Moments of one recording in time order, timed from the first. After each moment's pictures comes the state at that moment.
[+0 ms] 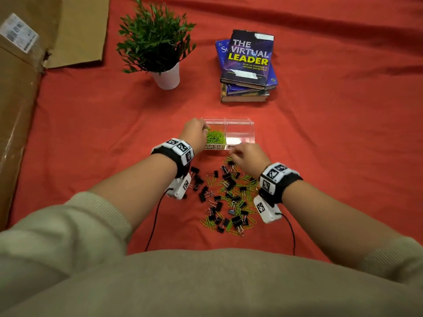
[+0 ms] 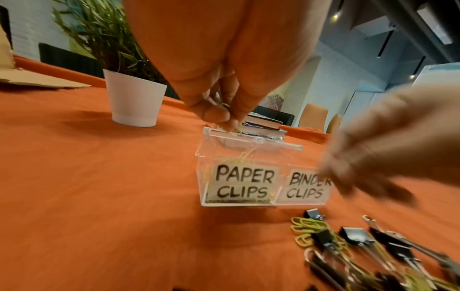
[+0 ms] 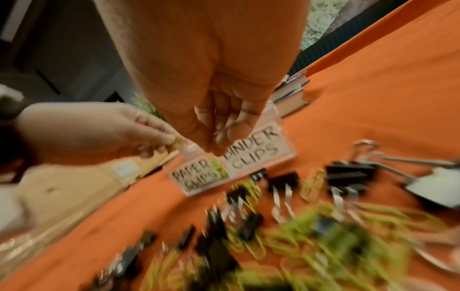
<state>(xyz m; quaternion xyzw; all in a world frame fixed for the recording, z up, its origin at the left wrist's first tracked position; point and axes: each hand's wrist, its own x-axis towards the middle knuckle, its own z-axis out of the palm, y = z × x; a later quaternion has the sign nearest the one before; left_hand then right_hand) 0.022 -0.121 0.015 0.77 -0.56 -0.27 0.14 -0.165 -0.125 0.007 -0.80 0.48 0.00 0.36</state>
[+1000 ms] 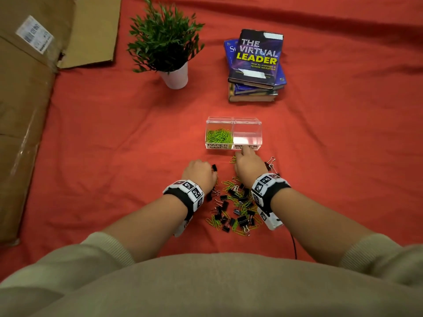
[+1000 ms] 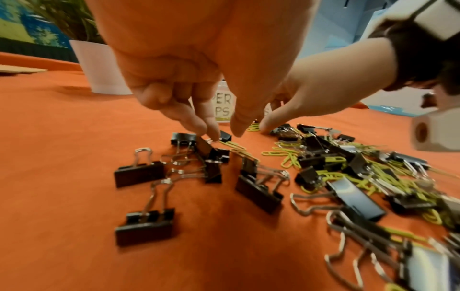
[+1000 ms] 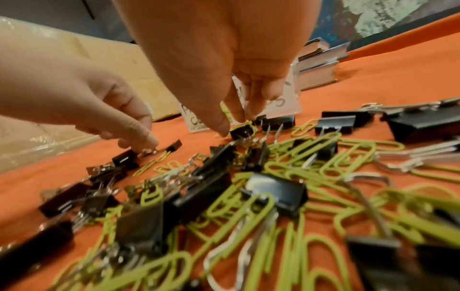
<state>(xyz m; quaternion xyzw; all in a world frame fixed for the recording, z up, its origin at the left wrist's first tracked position) -0.008 -0.032 -0.025 0.78 -0.59 -0.20 -0.05 -0.152 -0.104 -0.037 -0.87 0.47 0.08 0.16</state>
